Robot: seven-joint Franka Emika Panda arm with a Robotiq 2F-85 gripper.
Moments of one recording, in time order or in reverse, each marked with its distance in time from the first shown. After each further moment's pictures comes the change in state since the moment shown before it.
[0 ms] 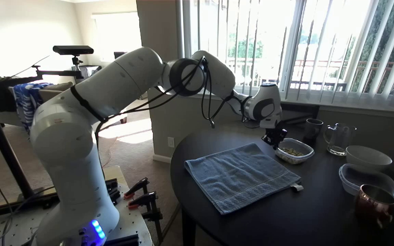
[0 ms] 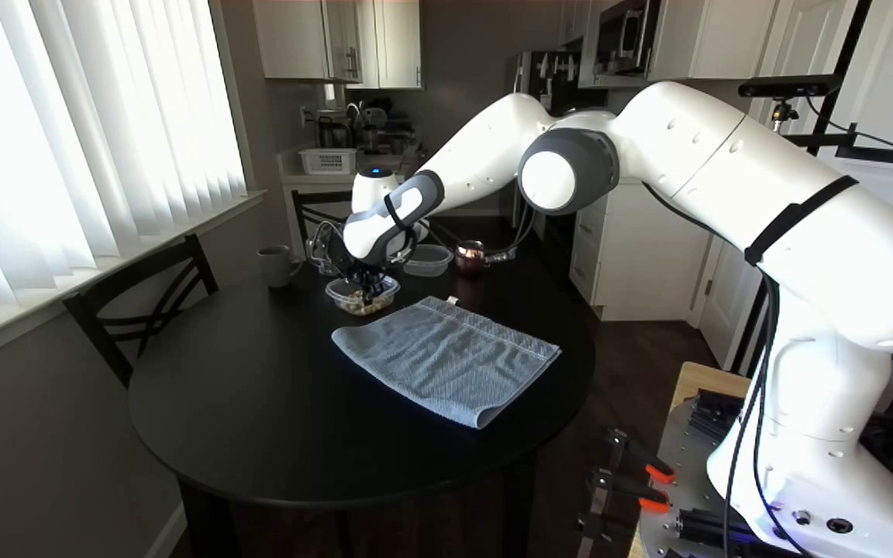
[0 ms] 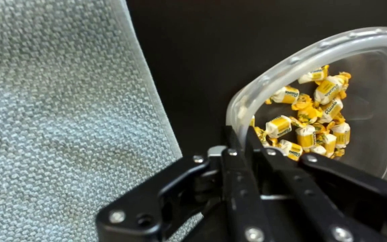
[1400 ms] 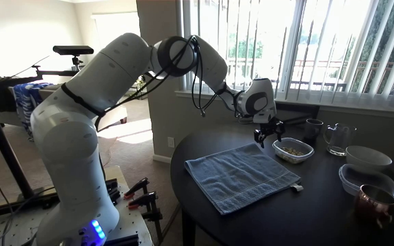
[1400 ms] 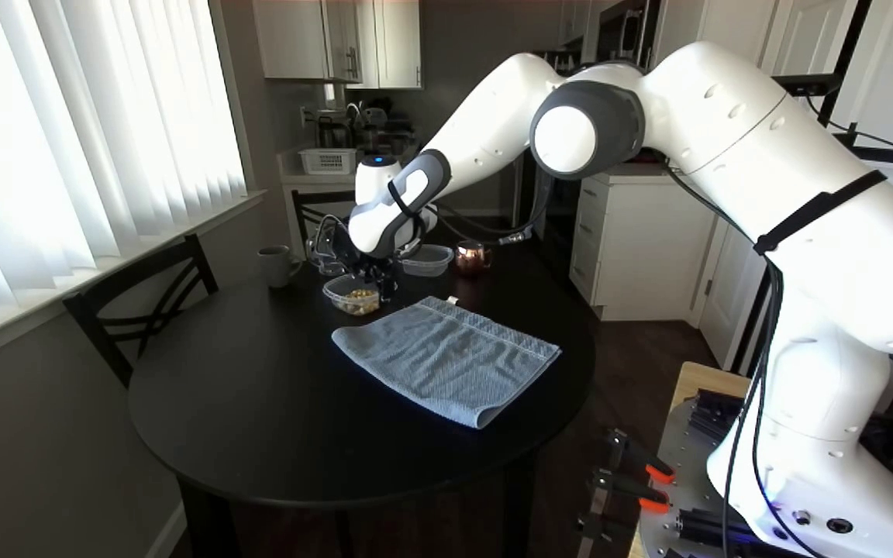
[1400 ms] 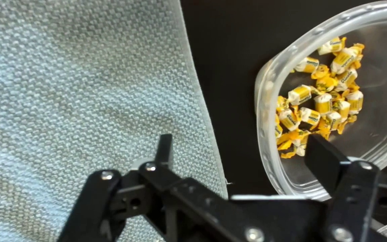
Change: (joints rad) arm 0.096 -0.164 -0.083 -0.247 0.000 0.052 0.022
